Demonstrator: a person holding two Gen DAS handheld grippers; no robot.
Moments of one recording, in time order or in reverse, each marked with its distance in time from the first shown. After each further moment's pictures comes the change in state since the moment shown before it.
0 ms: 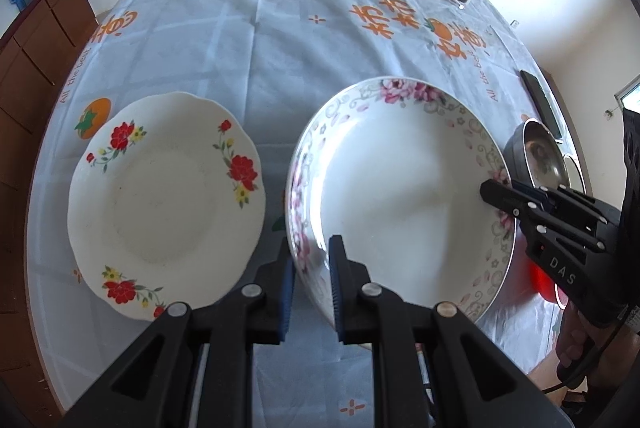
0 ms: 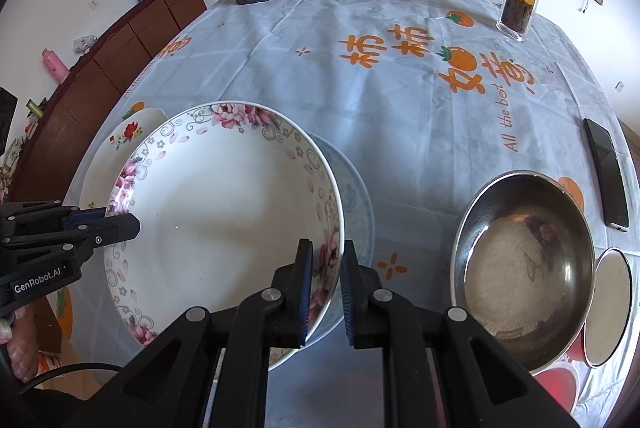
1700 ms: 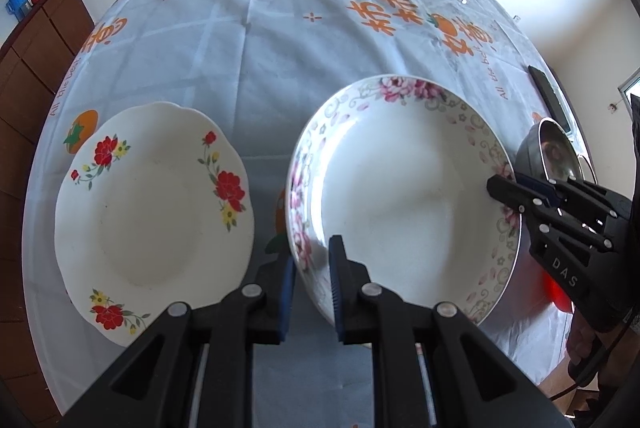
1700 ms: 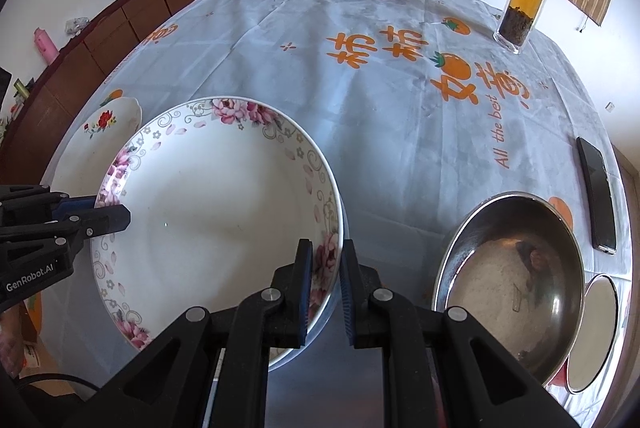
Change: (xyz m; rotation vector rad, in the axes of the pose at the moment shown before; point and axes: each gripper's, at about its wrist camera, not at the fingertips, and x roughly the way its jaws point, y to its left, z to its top) left arm 0.020 -0.005 0.011 0.024 -0.011 0.027; right arm 0.016 -0.003 0.004 -0.060 0.006 -0.072
